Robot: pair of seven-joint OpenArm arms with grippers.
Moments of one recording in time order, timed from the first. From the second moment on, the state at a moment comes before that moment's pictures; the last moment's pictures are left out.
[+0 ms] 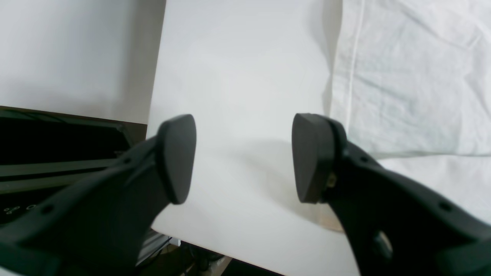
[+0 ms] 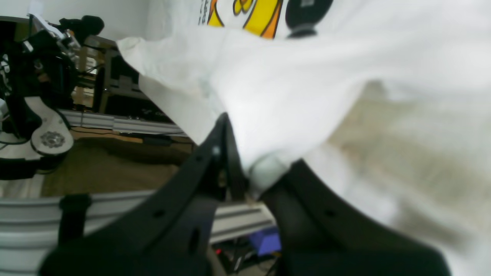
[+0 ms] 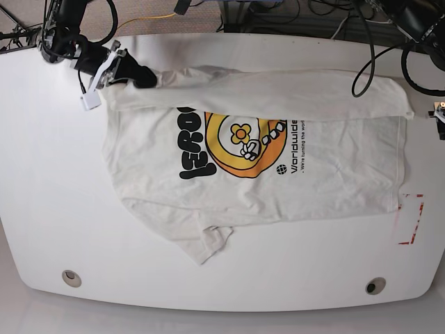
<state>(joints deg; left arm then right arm) 0.5 -20.7 -52.6 101.6 -13.2 -43.0 65.4 -21.0 15.7 26.9 92.3 84.7 40.9 -78.5</state>
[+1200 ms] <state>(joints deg) 17.5 -20.8 -57.4 108.5 -45.1 -42.8 83.3 -7.6 15.6 26.5 84.3 78.1 40.9 -78.4</state>
